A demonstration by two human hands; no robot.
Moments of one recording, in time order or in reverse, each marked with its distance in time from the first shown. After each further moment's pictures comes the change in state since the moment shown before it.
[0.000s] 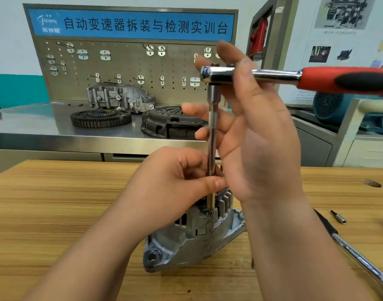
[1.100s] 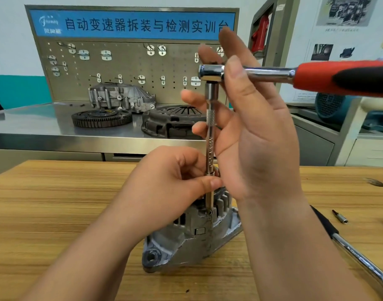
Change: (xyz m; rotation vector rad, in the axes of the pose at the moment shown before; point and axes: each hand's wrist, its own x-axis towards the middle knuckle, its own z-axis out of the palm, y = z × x) left_hand 0.001 -0.001 0.004 -0.009 0.044 -0.032; right_hand 0.001 0.001 0.000 0.081 0.000 -0.025
